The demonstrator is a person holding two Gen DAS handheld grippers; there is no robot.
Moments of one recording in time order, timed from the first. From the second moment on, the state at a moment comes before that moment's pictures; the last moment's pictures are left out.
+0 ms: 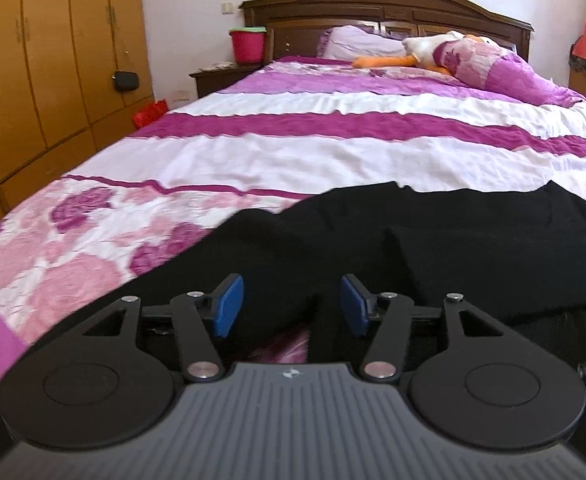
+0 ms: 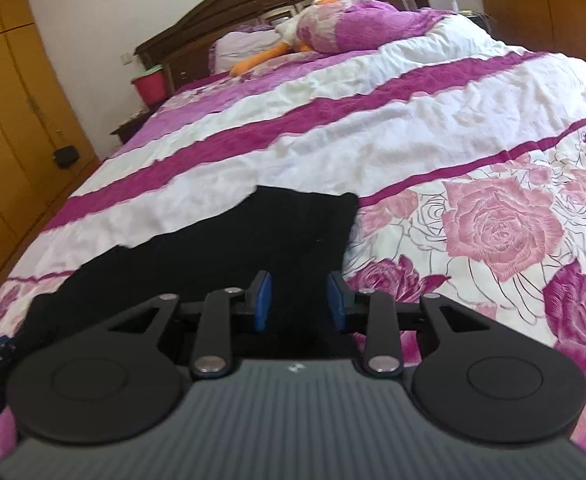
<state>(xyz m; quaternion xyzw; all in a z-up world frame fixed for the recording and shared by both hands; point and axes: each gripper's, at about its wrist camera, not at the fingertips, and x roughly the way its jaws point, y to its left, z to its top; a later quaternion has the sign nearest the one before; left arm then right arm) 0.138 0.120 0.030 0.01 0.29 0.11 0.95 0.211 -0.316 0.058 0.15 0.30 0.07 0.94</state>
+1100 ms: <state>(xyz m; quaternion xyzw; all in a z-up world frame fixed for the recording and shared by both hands) 0.052 0.210 -0.038 0.02 0.32 0.25 0.92 0.134 -0.225 -0.004 0.03 0.35 0.10 0.93</state>
